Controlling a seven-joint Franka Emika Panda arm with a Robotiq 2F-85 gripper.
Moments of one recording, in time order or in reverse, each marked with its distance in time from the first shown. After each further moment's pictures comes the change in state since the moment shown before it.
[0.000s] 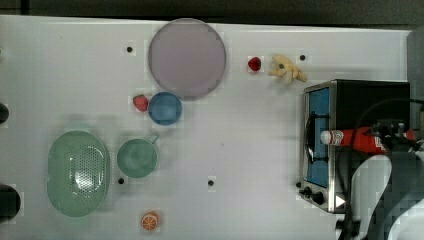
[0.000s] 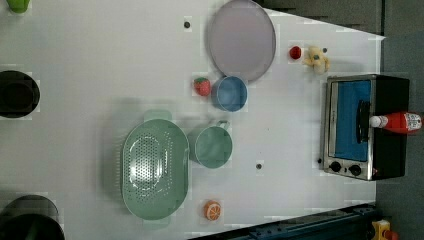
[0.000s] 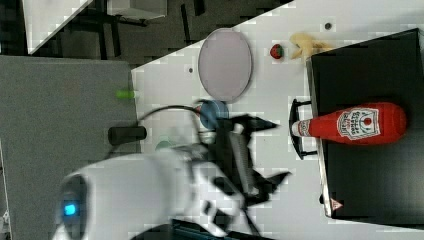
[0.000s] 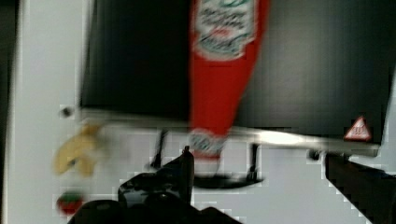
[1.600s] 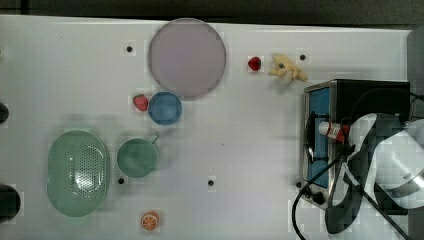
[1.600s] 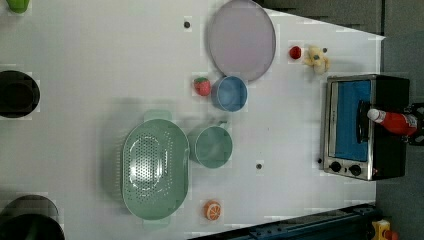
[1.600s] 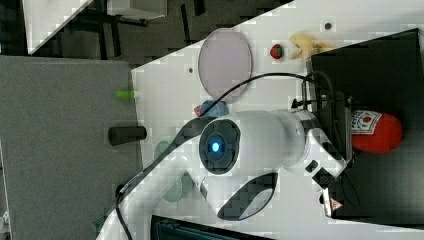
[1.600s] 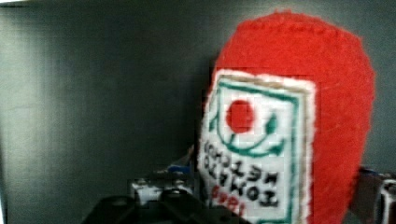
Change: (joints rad) arm -0.040 0.406 -0.069 0.068 0.203 0.279 0.000
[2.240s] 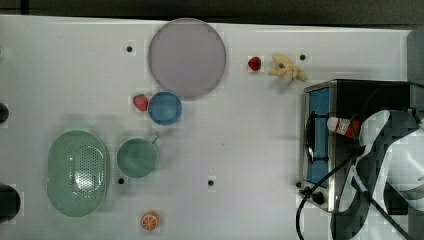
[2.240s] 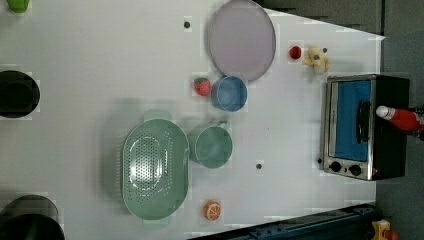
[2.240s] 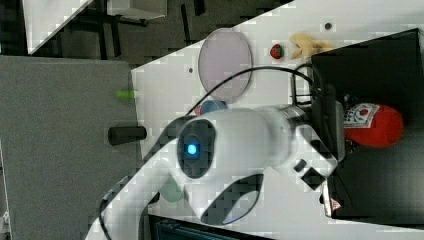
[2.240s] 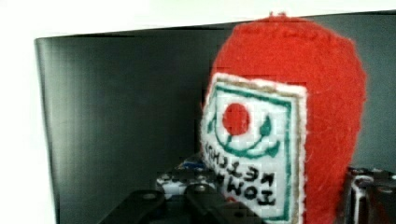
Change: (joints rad) arm 0.019 -0.026 -0.024 0.059 -0.025 -0.040 0.000
